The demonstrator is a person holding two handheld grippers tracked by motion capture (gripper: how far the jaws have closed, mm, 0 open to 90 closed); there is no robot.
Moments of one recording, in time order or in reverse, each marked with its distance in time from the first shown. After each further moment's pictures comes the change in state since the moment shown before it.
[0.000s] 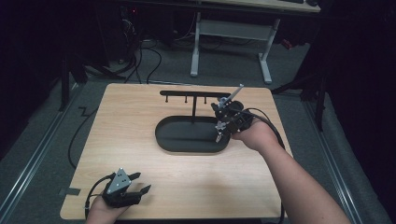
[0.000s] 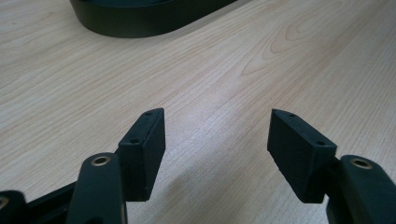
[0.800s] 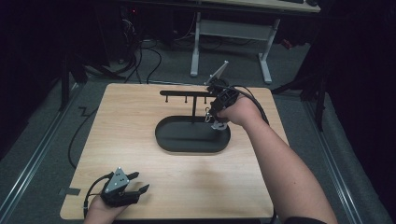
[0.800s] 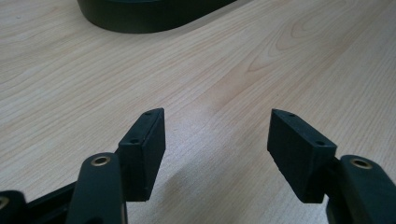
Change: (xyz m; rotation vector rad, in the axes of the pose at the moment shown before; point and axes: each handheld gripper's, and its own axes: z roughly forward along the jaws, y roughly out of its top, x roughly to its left) left arm 0.005 -0.003 -0.001 0.004 -0.001 -0.009; right arm -0.009 0.071 -0.007 -0.018 -0.007 -0.010
